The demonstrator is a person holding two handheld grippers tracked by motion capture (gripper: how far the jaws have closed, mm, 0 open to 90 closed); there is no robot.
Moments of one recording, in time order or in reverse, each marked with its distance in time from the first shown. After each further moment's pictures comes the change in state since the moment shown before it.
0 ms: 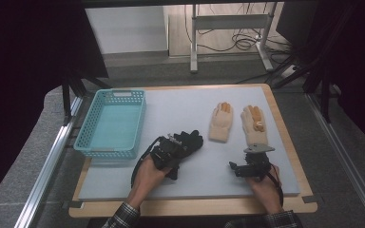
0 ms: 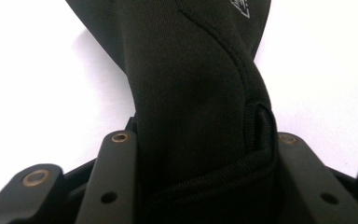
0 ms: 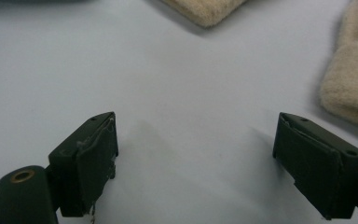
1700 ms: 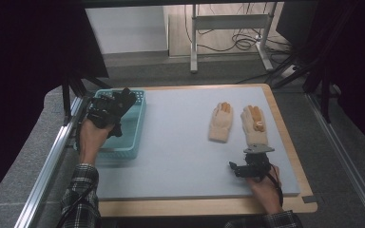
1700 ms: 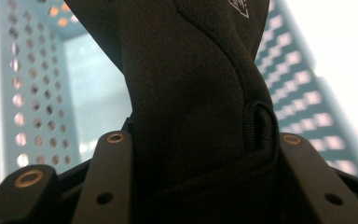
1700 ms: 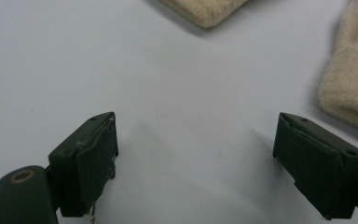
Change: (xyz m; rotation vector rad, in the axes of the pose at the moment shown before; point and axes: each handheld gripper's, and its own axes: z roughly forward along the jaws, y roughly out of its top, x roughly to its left) left arm 0.204 -0.017 -0.087 -0.013 0.307 -0.327; right arm 0.001 0.000 0.000 -0.004 -0.007 -0.009
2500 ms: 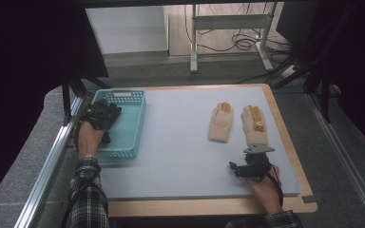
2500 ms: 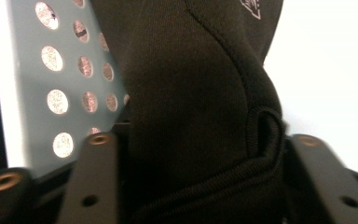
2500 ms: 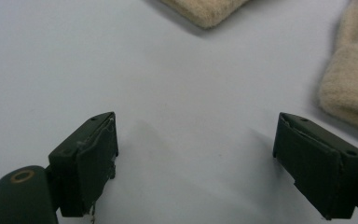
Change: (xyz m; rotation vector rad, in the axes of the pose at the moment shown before) left arm 0.040 -0.006 0.067 0.266 0.176 -0.059; right arm 0.000 0.000 0.000 0.000 0.003 0.003
